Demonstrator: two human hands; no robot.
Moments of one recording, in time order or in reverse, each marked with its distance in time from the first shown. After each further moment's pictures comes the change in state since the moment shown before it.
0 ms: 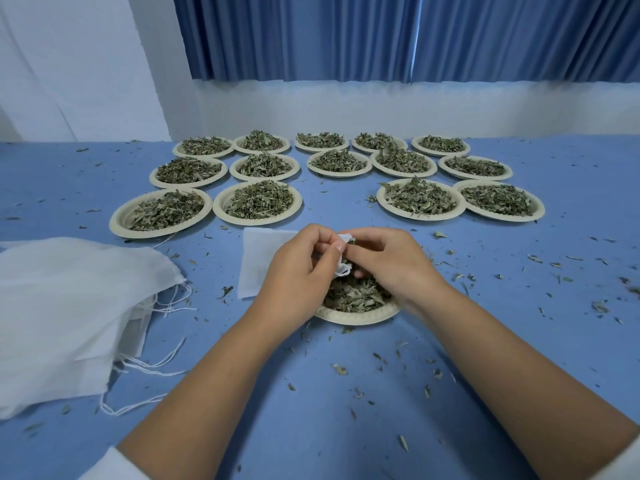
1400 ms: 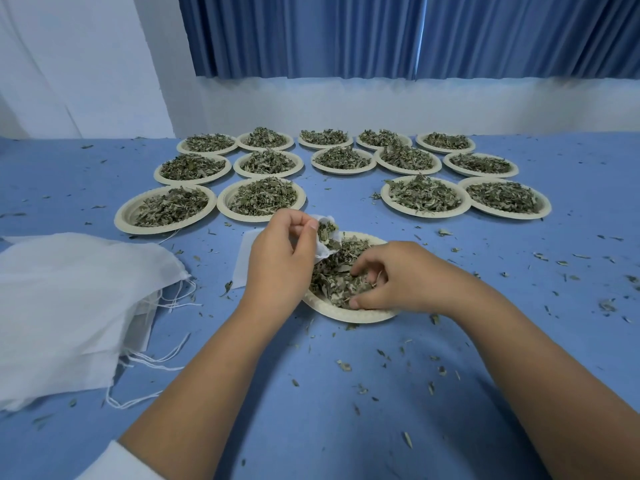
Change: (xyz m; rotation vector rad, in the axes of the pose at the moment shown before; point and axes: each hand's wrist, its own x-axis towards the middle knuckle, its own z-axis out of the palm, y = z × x) left_hand 0.007 0.001 -0.011 0.010 0.242 -0.103; right_hand -0.010 -0.010 -0.023 -0.878 -0.341 -0.080
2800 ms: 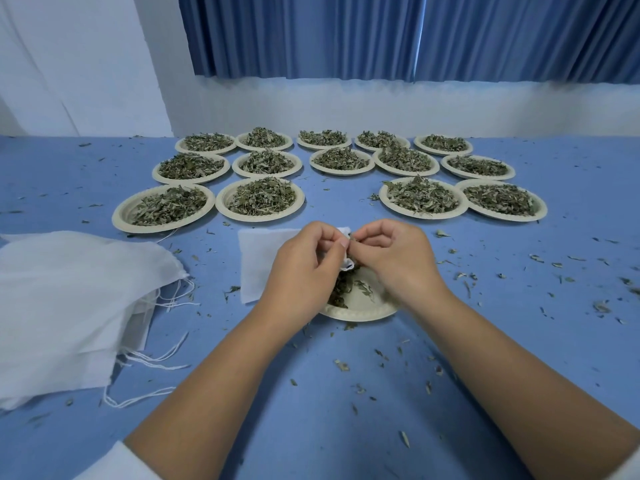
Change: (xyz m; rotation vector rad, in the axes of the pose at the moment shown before) left_hand -0.011 0.001 0.012 0.018 -0.195 0.061; right_hand 0.016 -0.012 0.024 0.884 0.540 0.085
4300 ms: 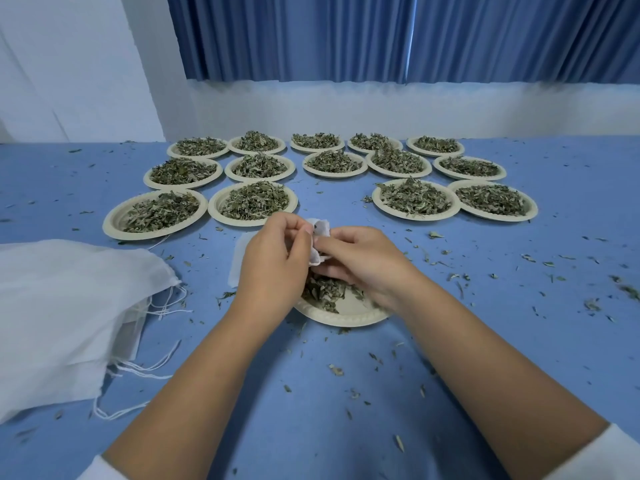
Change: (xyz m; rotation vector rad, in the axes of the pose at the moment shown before) left_hand 0.008 0.000 -0.015 0.037 0.159 -0.007; right_hand 0.011 -0.008 0.017 0.292 -0.345 0.259
